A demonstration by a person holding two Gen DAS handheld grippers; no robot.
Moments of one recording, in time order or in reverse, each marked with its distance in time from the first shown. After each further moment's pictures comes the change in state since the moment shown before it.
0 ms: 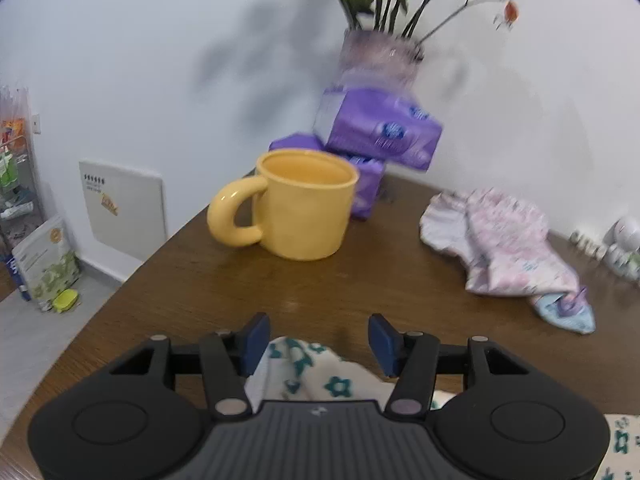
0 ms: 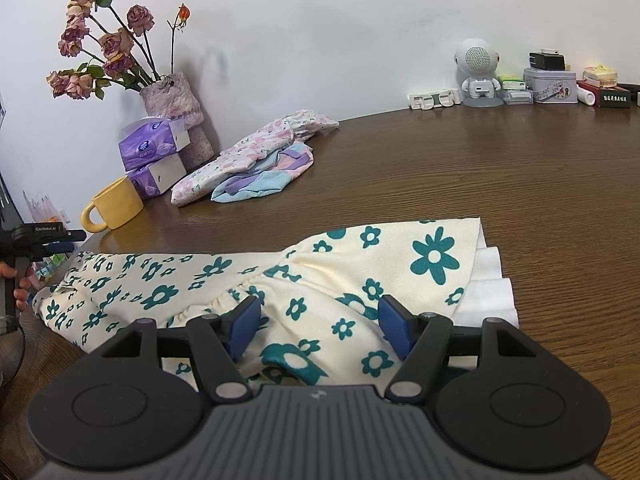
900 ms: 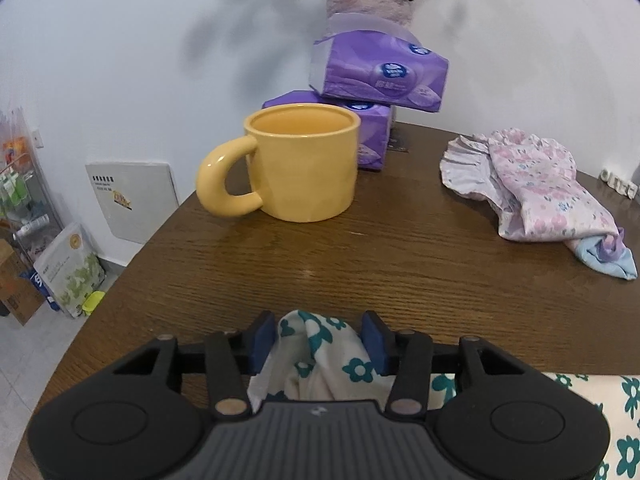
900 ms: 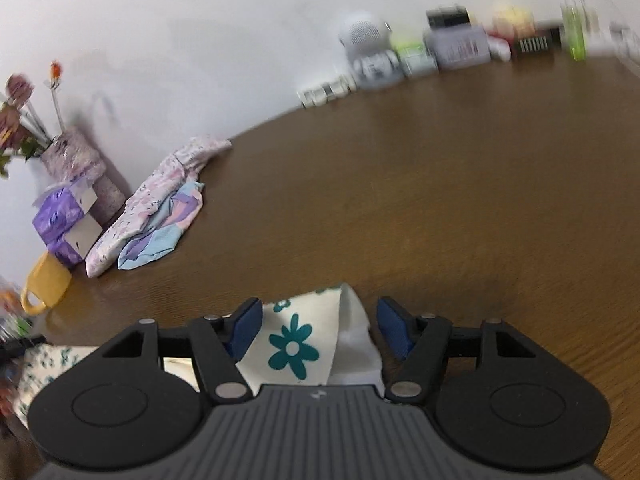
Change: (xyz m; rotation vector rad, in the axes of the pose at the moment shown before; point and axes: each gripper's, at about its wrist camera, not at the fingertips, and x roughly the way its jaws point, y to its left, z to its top) left arm 0.027 -0.018 -0.013 0.119 0.086 0.084; right arm 0.019 -0.076 0.051 0.275 0.049 -0.147
